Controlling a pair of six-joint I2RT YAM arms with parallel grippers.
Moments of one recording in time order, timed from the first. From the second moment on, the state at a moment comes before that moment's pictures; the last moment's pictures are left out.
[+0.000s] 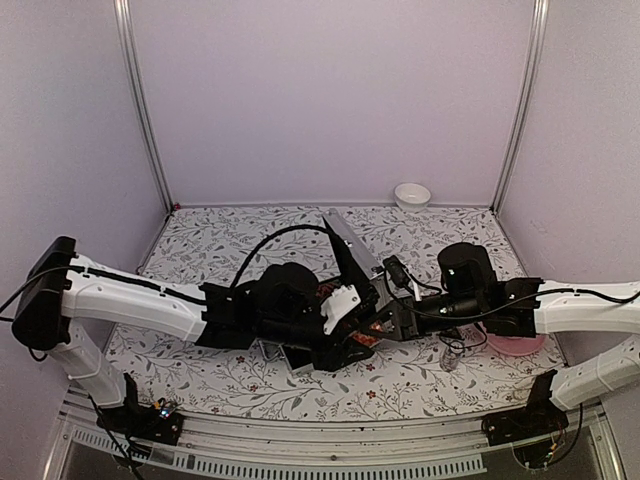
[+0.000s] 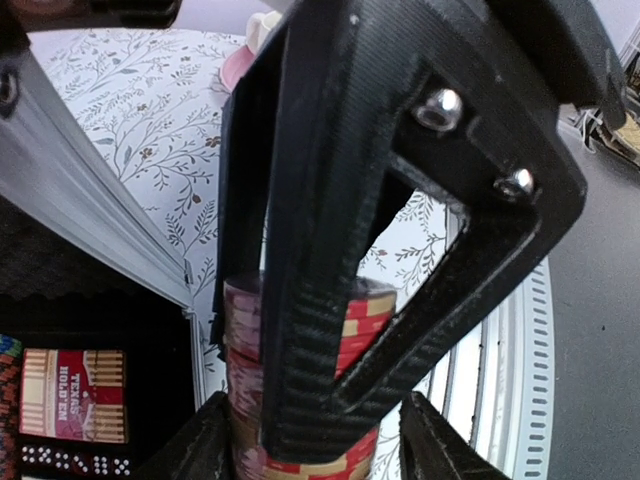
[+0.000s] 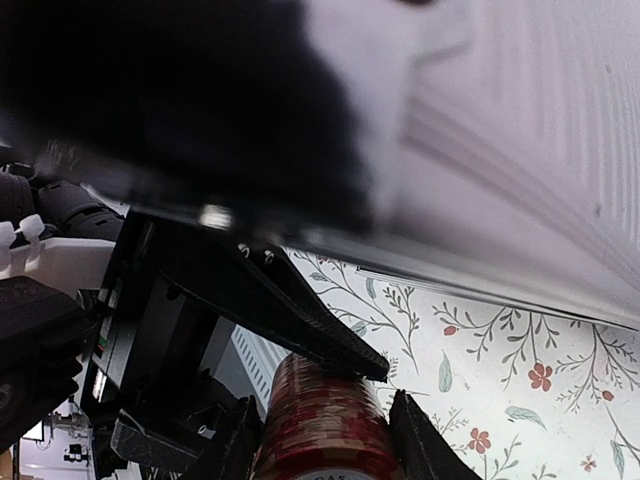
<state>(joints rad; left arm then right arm) -1.22 1.61 0.98 0.09 0.14 -0.06 0.96 1.21 0.69 0.00 -0.43 0.76</state>
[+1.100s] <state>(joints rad) -1.25 1.56 0.88 0.04 0.03 -0.02 0.96 1.09 0.76 -0.21 -0.37 0.69</state>
